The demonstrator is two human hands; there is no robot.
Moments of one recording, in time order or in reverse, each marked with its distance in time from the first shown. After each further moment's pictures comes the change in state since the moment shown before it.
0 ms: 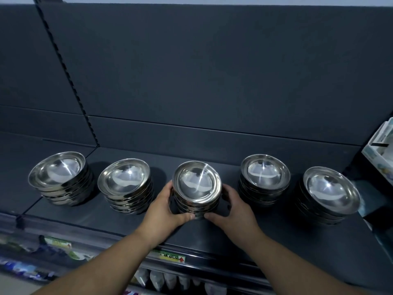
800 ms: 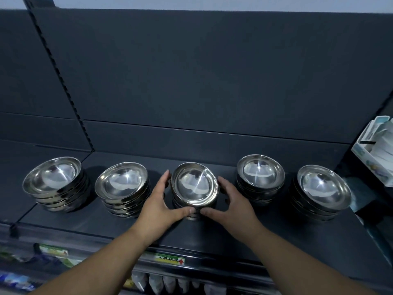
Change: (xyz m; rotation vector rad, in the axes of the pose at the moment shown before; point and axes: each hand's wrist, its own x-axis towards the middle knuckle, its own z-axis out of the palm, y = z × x) left_hand 0.002 0.013 -0.012 -0.017 0.013 0.036; right_hand 0.002 -0.016 -0.010 0.027 -0.007 -0.047
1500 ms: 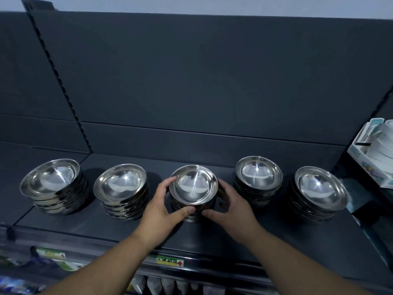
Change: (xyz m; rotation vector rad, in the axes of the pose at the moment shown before) left_hand -0.004 -0.004 0.005 0.025 0.022 0.077; right_hand 0.001 0.004 0.000 0.100 -0.017 0.006
